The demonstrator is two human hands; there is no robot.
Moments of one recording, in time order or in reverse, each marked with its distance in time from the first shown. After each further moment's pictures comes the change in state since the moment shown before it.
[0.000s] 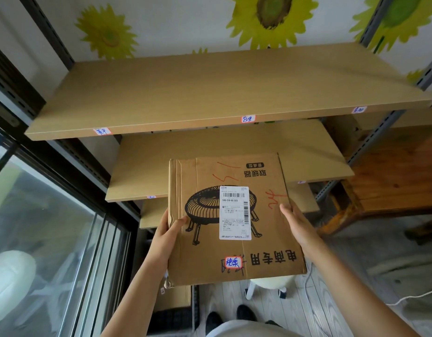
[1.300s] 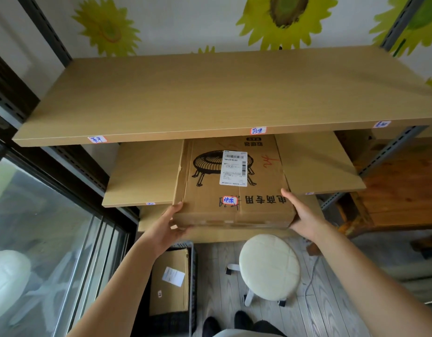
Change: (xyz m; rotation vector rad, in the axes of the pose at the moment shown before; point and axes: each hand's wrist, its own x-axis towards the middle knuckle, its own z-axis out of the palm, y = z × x) left_hand 0.093 0.027 -0.006 -0.412 -0.181 -0.307; right_hand 0.085 -0.051 -0.007 0.547 -0.129 0.338
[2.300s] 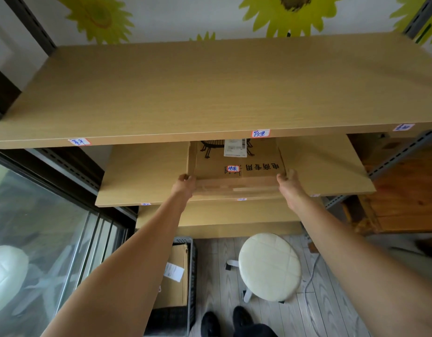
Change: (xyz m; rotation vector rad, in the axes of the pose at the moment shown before) left_hand 0.104 0.046 0.081 0.693 0.369 0.200; right_hand 0.116 -0.036 0.019 -0.512 0.305 -0.212
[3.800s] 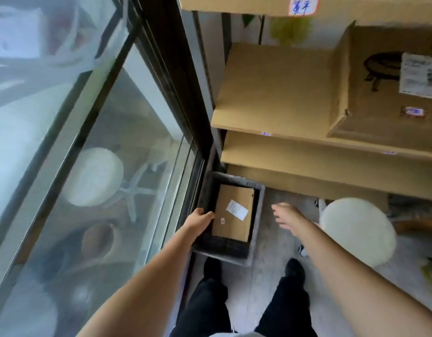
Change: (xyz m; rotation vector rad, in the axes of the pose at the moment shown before) left_hand -0.022 -0.328 -0.257 0.228 -0.035 -0.392; right_hand -0.175 0.155 0.332 -0.434 -0.447 0.341
